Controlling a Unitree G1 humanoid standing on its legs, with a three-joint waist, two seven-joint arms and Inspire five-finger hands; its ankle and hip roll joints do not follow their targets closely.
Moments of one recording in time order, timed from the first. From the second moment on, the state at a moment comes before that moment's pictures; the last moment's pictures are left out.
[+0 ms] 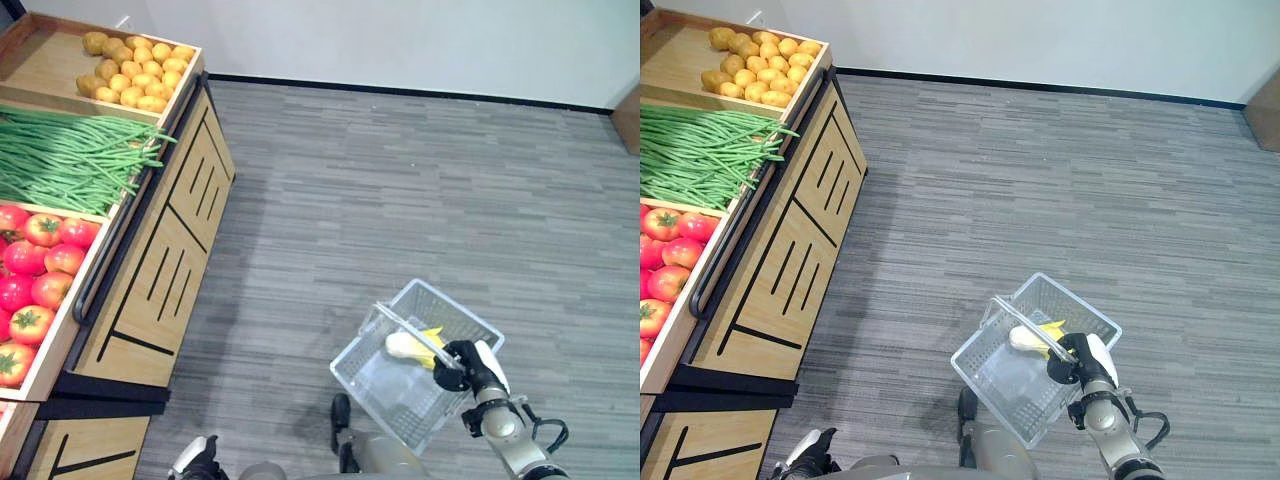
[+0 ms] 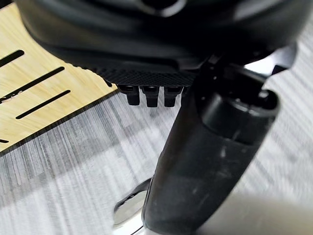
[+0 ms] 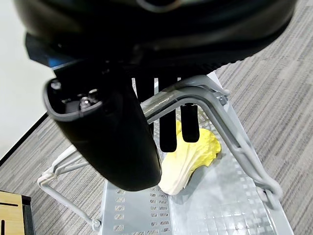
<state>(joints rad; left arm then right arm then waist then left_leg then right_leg) -0.02 0.23 -0.19 1.31 0.26 -0.04 0.29 0.05 -0.45 0.22 0.74 -0.11 -0.14 -0.26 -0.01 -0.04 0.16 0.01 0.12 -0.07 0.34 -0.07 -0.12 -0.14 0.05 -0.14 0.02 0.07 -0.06</state>
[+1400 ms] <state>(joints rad) 0.00 0.28 -0.21 1.35 0.23 0.00 0.30 0.01 -0.38 0.34 0.79 -0.18 -0.13 -0.25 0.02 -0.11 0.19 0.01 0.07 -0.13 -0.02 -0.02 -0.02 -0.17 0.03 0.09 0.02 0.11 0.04</state>
